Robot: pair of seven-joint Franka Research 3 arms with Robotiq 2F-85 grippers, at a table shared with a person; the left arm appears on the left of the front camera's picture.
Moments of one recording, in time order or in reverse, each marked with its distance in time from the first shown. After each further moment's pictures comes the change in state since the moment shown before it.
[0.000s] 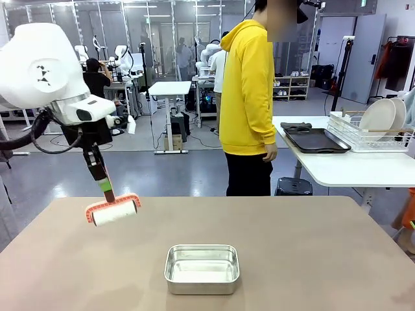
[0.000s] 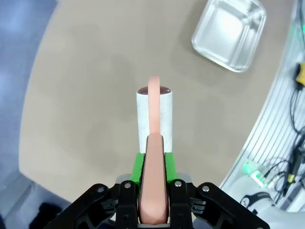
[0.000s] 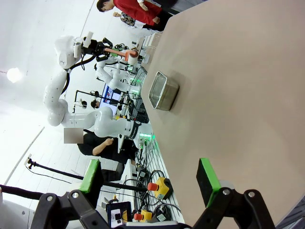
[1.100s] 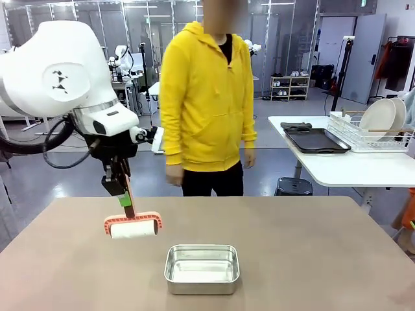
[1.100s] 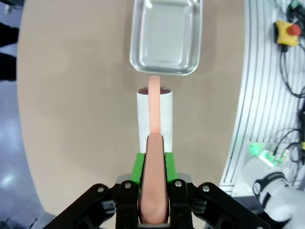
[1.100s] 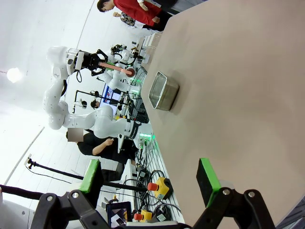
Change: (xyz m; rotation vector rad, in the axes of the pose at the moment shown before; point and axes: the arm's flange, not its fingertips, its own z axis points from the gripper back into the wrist) left arm 0.047 -0.077 -0.012 -0.020 0.028 -0.327; right arm 0.000 0.000 0.000 0.000 0.000 0.000
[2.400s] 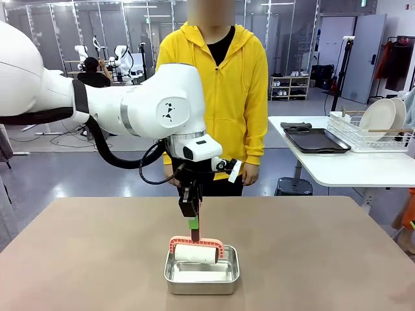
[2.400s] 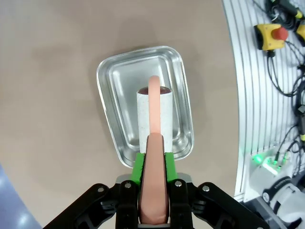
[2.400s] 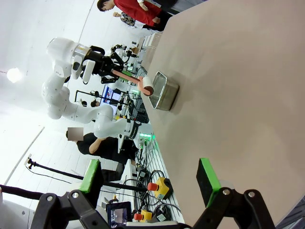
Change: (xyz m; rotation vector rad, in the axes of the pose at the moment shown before) left arm 0.150 0.025 -0.090 -0.172 0.033 -0.235; right arm 0.000 0.000 0.000 0.000 0.000 0.000
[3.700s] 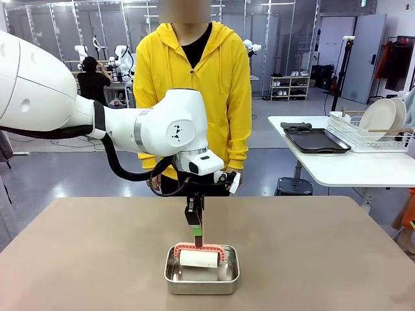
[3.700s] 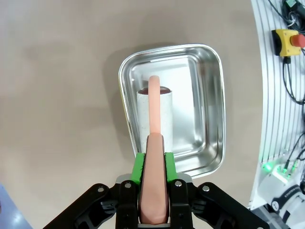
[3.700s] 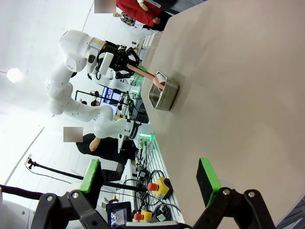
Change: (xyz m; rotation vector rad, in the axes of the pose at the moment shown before) left arm -0.005 0.039 -0.043 -0.002 -0.003 0.034; right arm 0.000 0.000 0.000 0.000 0.000 0.000
